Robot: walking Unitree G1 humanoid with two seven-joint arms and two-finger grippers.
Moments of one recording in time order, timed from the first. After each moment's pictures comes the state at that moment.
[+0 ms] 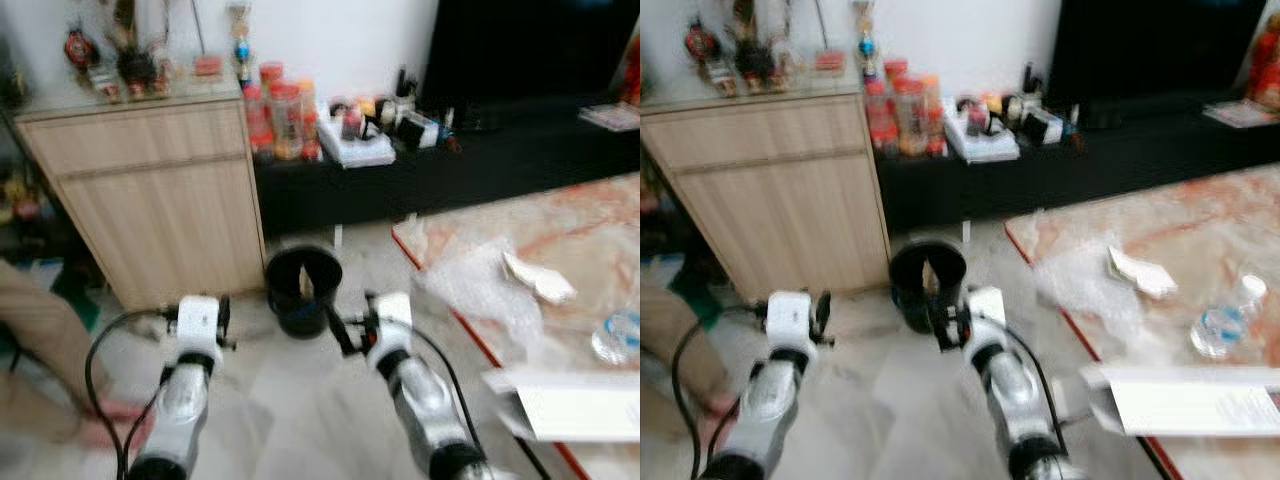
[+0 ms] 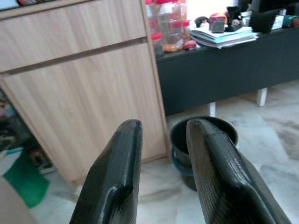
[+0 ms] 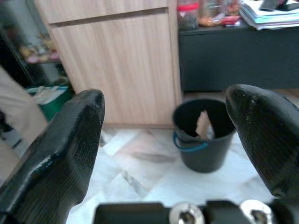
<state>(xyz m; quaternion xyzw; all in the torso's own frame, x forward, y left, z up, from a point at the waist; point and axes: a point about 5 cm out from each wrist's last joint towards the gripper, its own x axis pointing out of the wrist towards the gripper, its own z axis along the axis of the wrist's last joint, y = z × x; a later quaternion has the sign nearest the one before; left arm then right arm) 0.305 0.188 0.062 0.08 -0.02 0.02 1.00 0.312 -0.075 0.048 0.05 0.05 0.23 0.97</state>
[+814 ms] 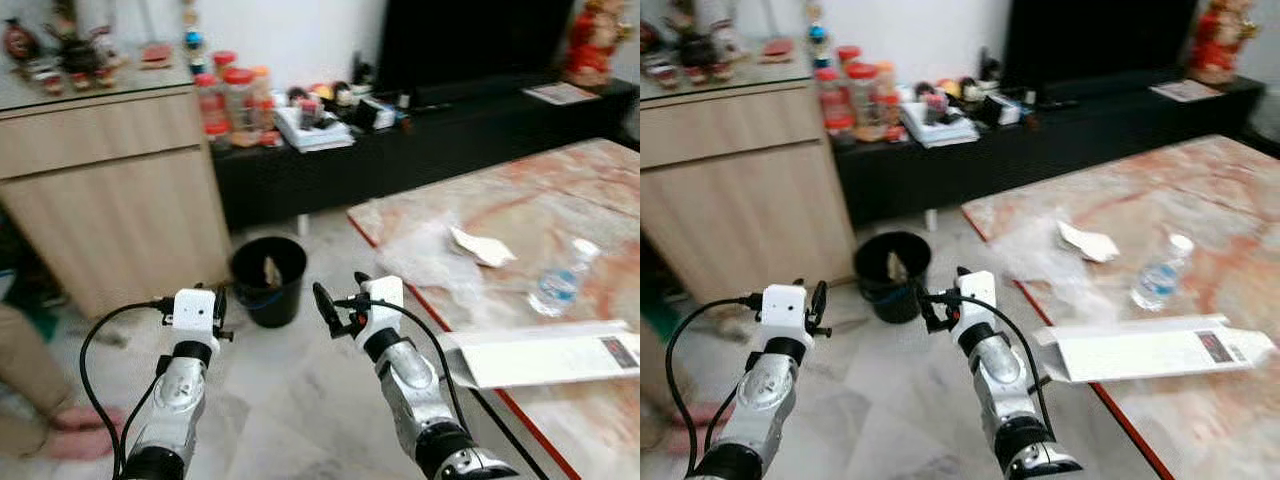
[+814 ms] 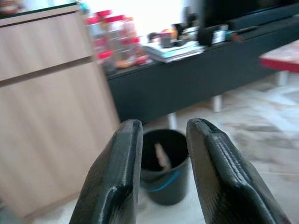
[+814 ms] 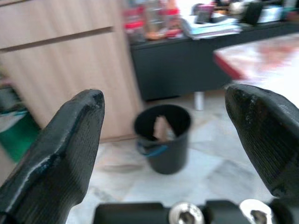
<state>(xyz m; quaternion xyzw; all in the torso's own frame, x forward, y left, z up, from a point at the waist) 0.314 0.182 0.079 0.08 -0.06 0.02 0.99 0.327 -0.073 0.071 0.06 0.01 0.23 0.97</state>
